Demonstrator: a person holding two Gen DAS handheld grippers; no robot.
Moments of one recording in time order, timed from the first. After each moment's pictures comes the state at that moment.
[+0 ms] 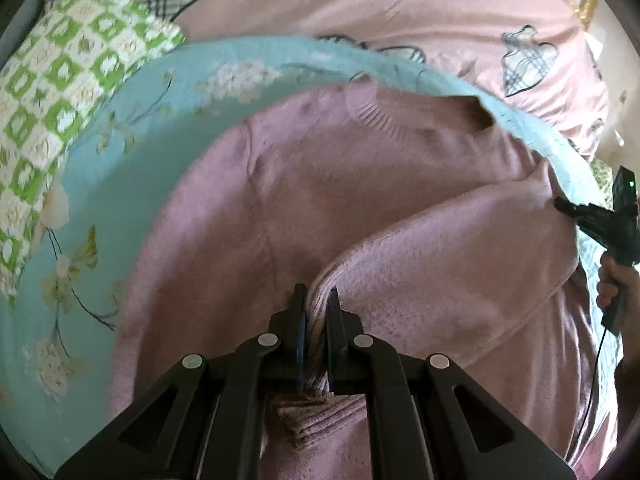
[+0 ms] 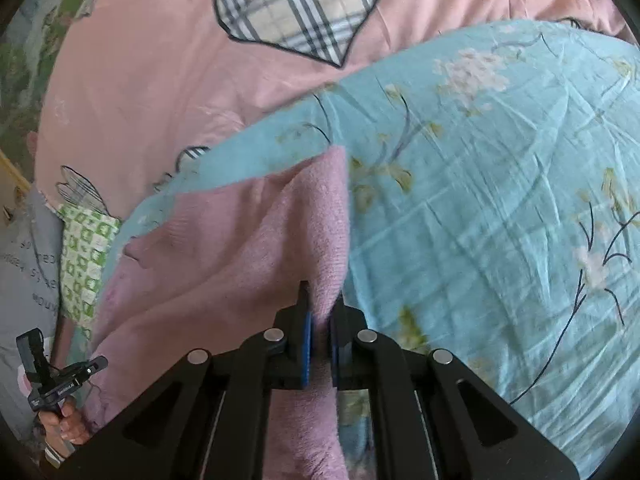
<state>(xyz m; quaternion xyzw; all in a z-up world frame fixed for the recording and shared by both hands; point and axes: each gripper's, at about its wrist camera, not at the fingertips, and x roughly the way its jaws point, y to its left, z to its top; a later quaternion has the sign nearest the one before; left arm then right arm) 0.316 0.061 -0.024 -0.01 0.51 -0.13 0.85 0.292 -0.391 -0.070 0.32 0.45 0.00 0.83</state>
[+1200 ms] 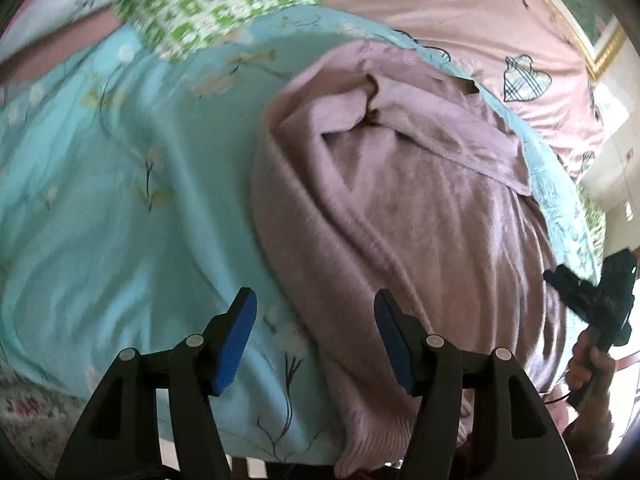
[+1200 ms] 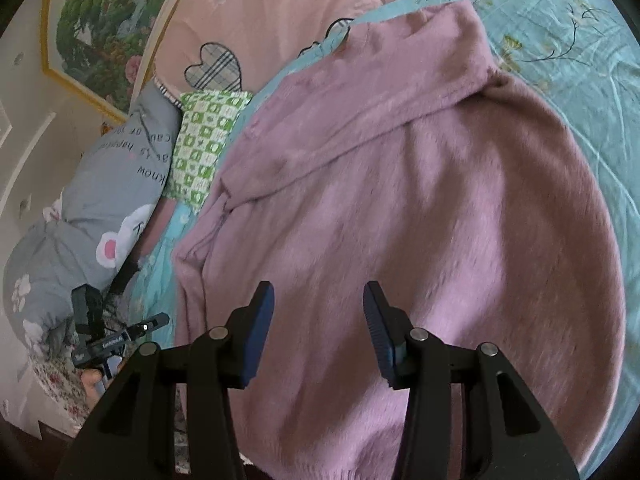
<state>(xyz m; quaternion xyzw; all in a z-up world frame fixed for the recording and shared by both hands) 0.033 0.170 -0.003 -0.14 0.52 -0.07 0.84 0.063 -0.220 -0.018 0.36 0.45 0.17 0.80</state>
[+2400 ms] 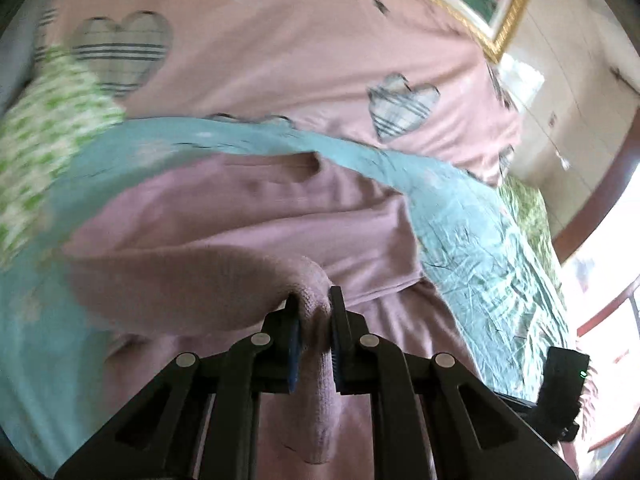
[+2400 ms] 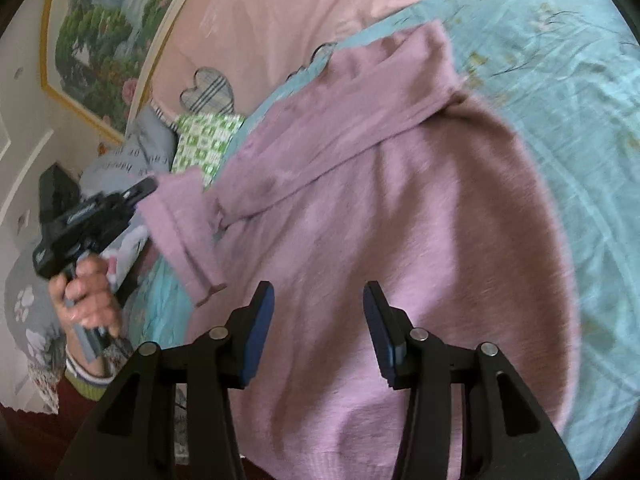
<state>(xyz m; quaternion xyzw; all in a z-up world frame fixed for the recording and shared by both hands) 0.198 -0.045 0.100 -0.06 0.42 -0.22 0.88 0.043 -0.271 -0.013 0.38 0.42 0.13 0.81</state>
